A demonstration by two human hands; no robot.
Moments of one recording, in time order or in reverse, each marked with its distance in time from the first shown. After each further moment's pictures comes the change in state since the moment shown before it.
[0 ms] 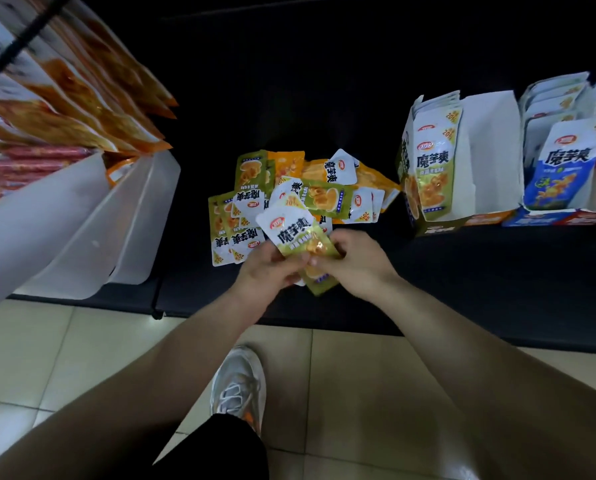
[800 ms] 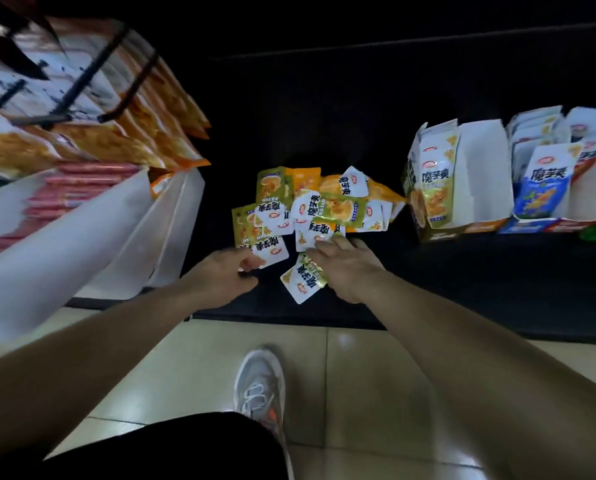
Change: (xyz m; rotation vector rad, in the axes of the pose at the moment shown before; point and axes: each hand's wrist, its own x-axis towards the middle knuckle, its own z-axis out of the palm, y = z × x) left_hand -0.033 0.038 -0.123 1.110 -0.067 0.057; right_hand 0.013 -0.027 0.038 -1.201 -0.273 -0.180
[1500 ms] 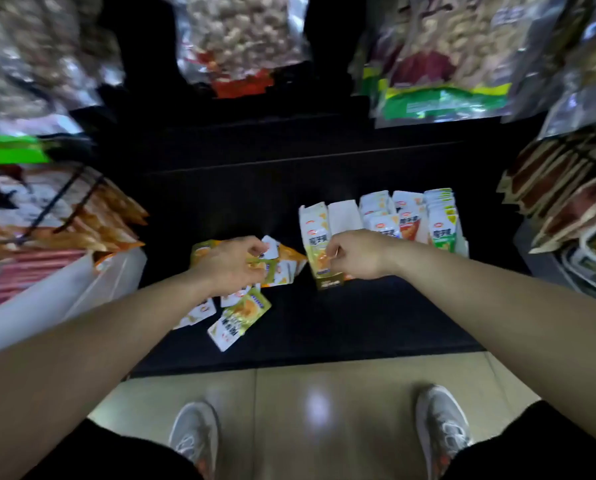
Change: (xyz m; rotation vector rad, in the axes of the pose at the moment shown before) left_hand -0.006 0.246 -0.039 -0.005 0.092 0.243; right_hand -0.214 0.168 -0.140 0.492 0.050 0.288
